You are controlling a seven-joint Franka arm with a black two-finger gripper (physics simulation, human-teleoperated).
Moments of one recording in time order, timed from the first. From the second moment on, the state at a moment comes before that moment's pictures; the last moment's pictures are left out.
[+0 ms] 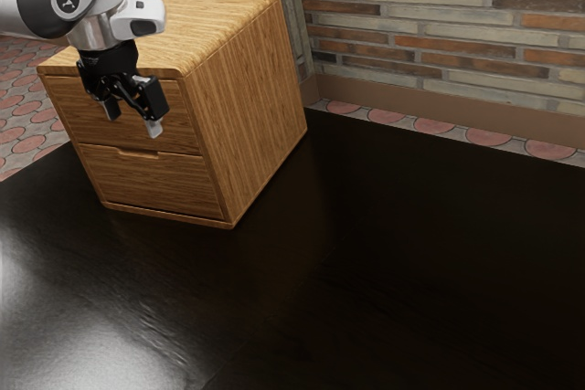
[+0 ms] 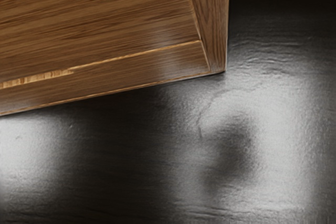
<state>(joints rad) 0.14 0.12 0.17 -1.29 0.13 1.51 0.26</state>
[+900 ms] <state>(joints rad) 0.09 0.03 0.18 -1.23 0.04 1.50 0.30</state>
